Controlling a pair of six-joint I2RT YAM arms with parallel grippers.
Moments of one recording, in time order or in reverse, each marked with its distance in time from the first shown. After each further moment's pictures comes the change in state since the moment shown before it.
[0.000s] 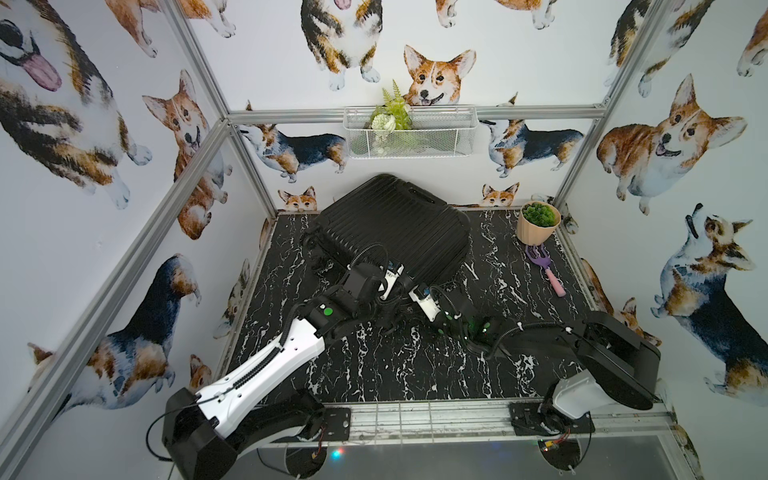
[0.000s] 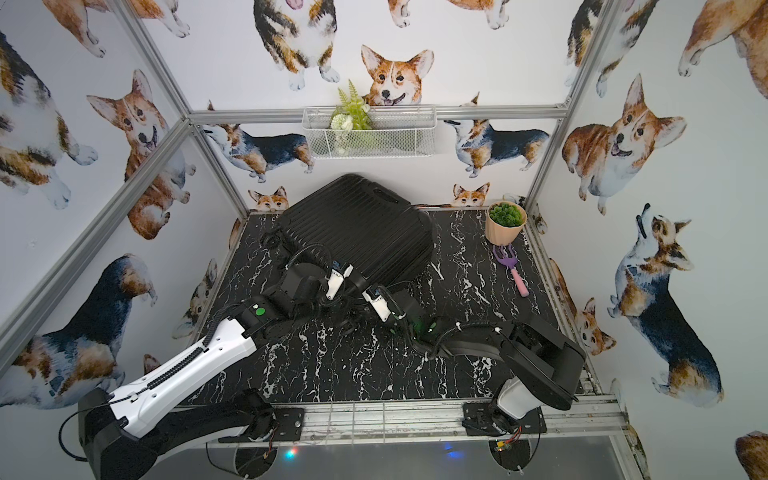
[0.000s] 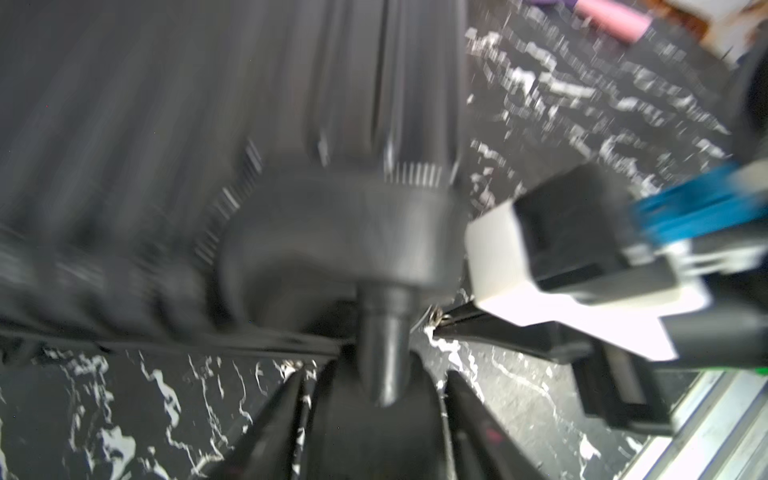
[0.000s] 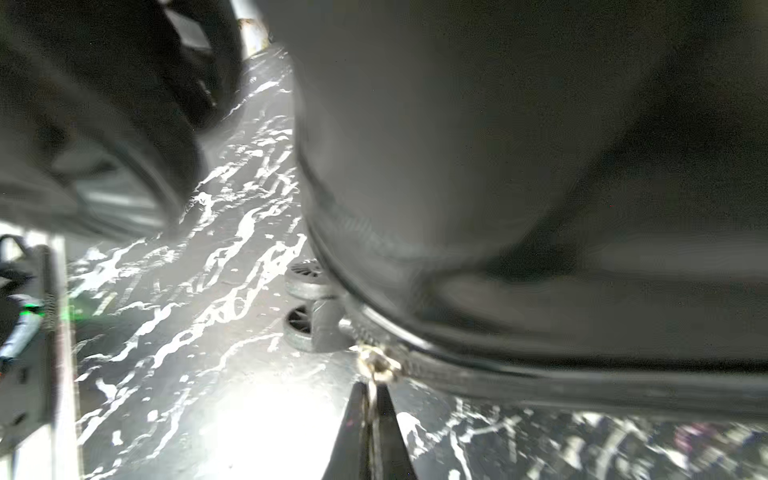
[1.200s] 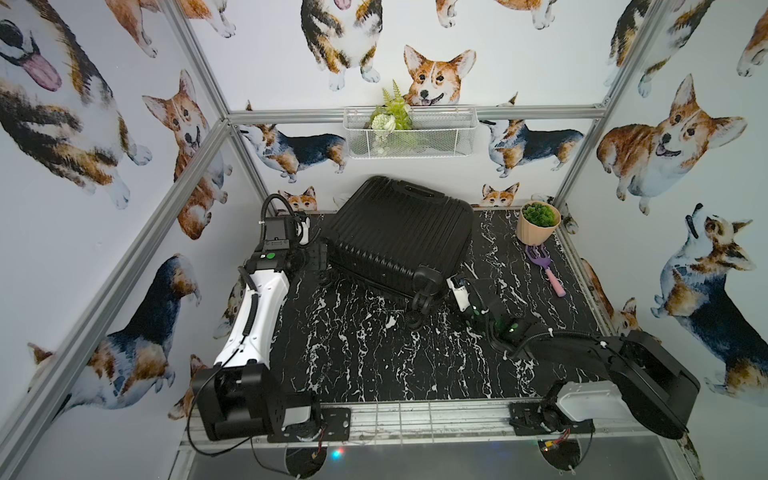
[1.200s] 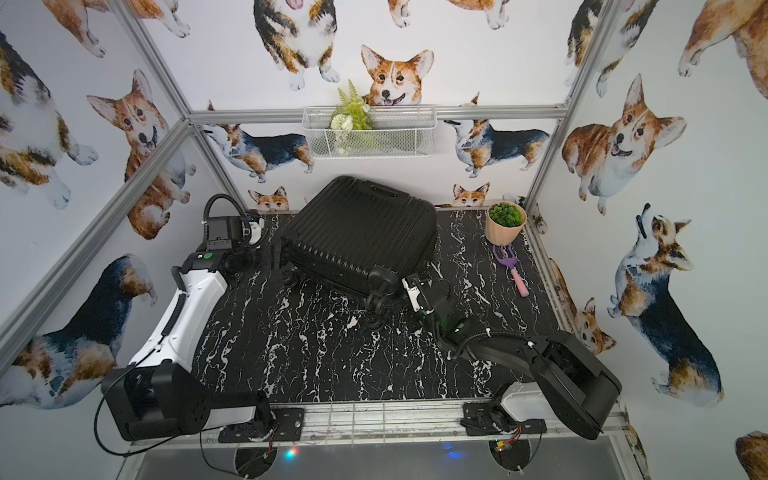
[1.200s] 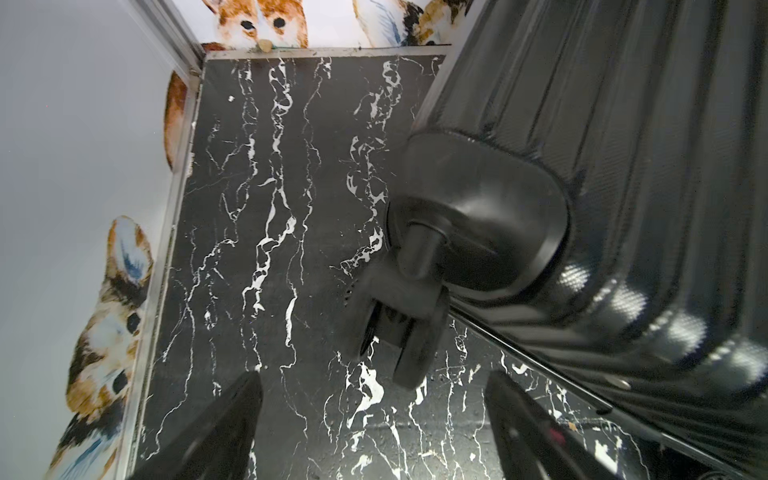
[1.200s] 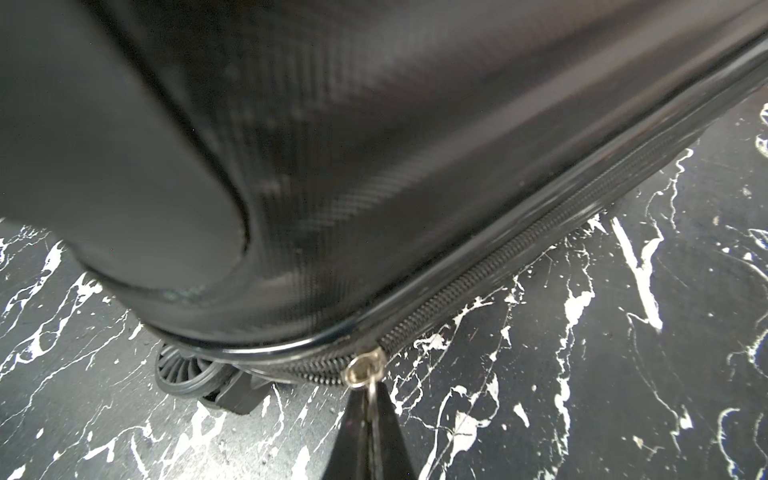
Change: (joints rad) left arm 0.801 0.300 0.279 -0.113 0.124 0.119; right arm -0.185 -0.192 -0.140 -0.080 0.174 0.030
